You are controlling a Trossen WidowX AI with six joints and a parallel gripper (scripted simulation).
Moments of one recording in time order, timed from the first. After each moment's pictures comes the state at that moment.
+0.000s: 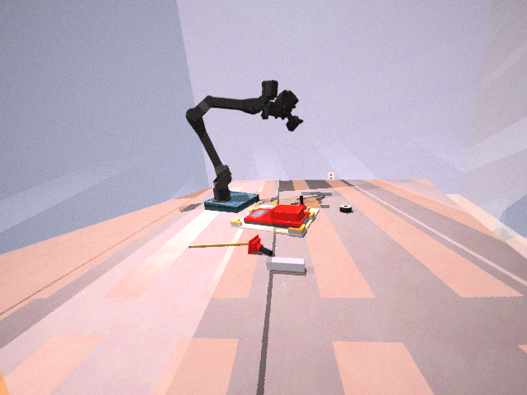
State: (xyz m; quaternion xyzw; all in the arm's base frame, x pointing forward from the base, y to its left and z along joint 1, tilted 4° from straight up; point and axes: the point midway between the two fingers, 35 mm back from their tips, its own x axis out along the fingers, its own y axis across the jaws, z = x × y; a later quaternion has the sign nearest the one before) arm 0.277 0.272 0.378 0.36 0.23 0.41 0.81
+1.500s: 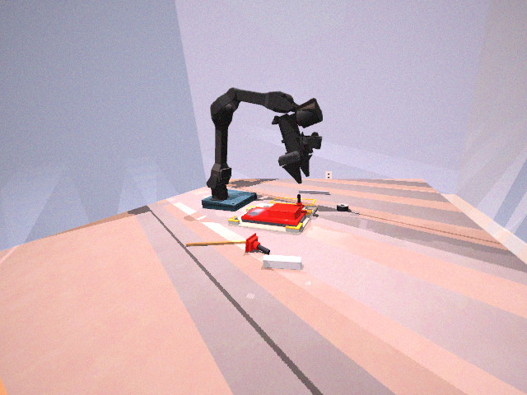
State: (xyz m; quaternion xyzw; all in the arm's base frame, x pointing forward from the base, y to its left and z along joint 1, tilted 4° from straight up) arm 0.376 -0.080 0.166 0.06 0.57 -0.05 0.82
